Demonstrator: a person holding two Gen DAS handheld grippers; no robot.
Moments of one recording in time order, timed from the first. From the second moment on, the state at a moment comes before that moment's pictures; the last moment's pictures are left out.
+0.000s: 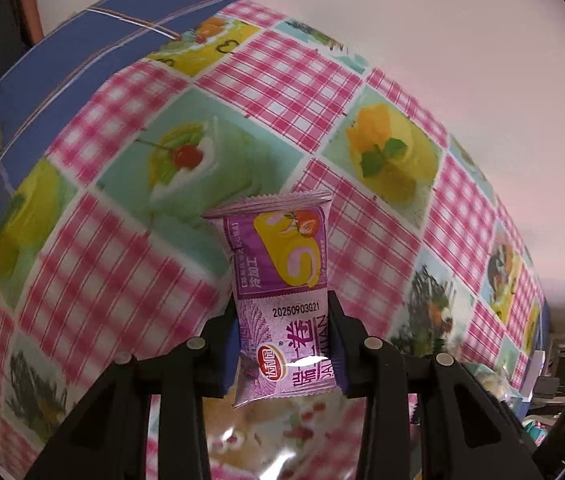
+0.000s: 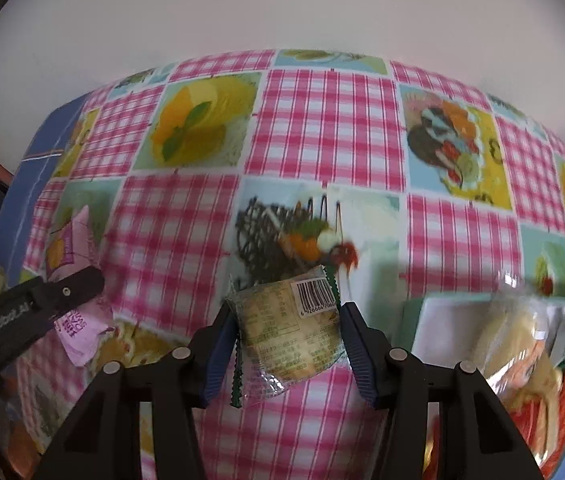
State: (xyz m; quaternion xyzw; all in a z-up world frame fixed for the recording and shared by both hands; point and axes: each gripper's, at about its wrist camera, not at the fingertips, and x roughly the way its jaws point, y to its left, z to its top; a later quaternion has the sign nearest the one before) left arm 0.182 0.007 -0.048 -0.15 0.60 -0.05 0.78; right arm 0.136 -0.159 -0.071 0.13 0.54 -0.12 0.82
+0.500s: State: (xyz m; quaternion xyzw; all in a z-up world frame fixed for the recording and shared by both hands) left arm 0.119 0.025 -0.011 -0.16 0.58 -0.03 0.80; right arm 0.042 -0.138 -0.054 0.16 0.52 -0.12 0.83
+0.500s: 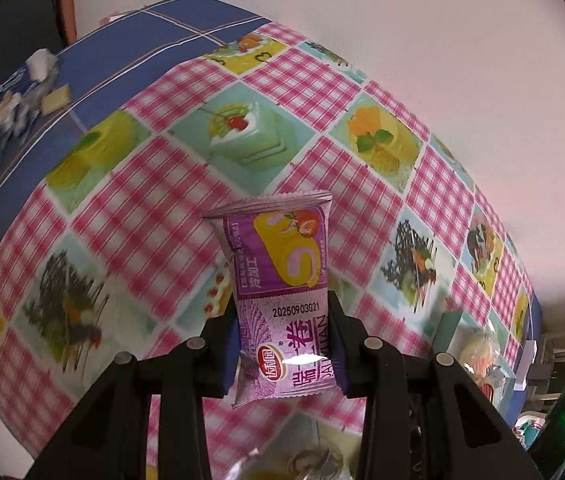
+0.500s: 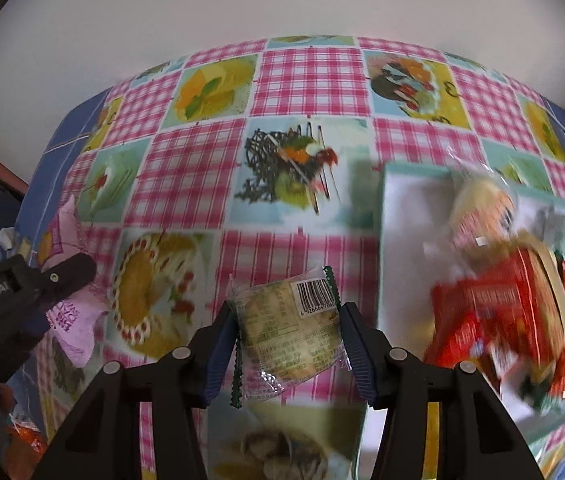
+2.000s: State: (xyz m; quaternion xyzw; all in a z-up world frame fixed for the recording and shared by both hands) left arm 0.015 -0.087 0.017 -0.08 0.57 -0.19 0.80; right arm -0.093 -0.221 -0.019 0.28 0.44 -0.20 0.83
